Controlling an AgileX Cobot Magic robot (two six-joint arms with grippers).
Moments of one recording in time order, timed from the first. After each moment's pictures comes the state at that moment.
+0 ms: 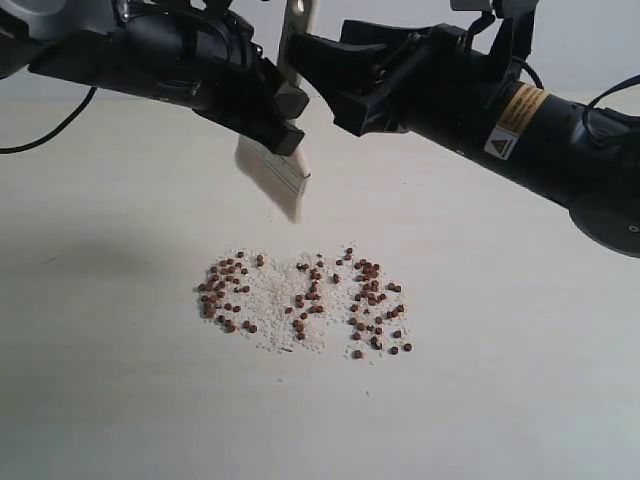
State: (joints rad) left arm -0.77 1.63 -1.16 -0.61 0.28 0.92; right arm 0.44 1.65 -0.69 -0.52 -1.06 0.58
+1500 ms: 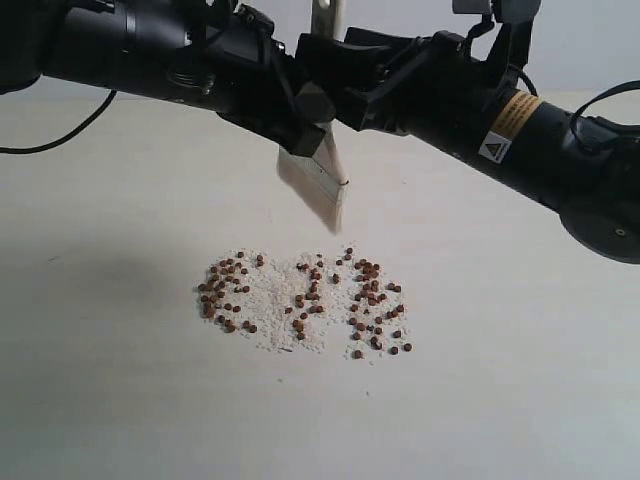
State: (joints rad) left arm -0.77 1.63 -1.16 -1.07 0.37 1.33; right arm 0.44 1.69 -0.69 -0.48 -1.07 0.60
